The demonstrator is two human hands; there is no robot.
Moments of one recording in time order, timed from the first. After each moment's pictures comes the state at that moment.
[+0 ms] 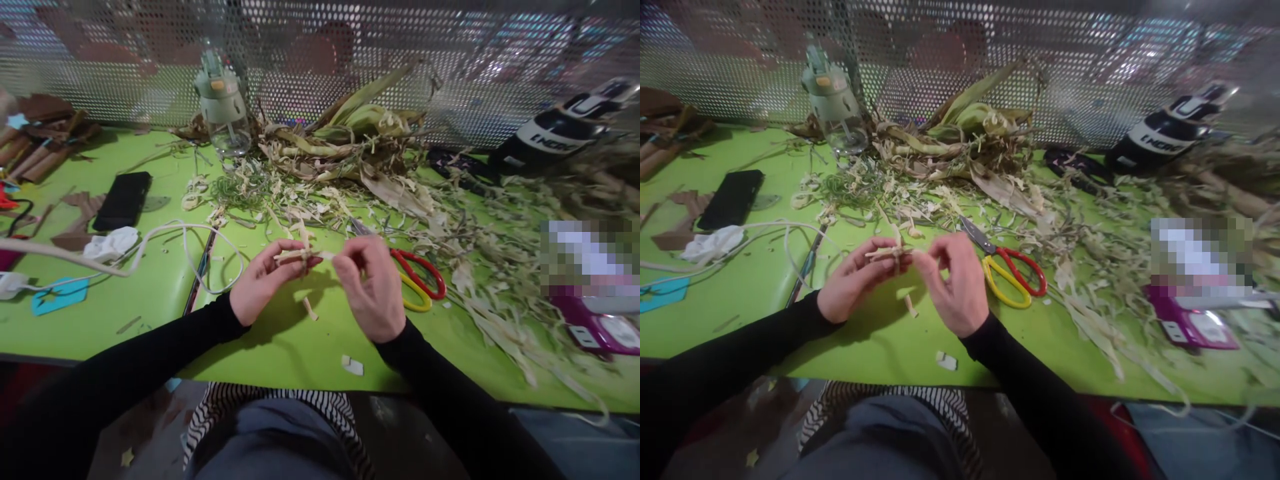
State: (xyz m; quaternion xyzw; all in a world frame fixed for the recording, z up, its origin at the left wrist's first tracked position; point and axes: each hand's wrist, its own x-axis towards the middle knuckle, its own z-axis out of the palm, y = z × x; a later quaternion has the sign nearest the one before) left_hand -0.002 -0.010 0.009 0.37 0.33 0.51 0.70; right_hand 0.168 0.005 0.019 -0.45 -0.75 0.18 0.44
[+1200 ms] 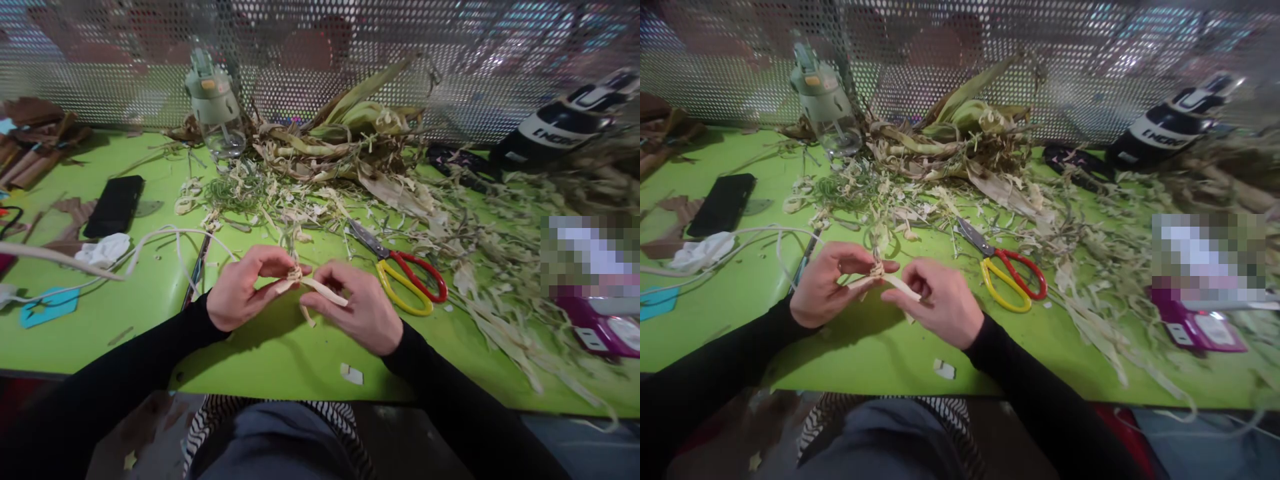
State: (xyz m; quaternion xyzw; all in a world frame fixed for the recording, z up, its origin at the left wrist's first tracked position) left_hand -0.031 -0.007 0.008 0.64 0.38 0.46 0.48; right_hand 0.170 -0.002 0.028 -0.39 -0.82 0.27 0.31
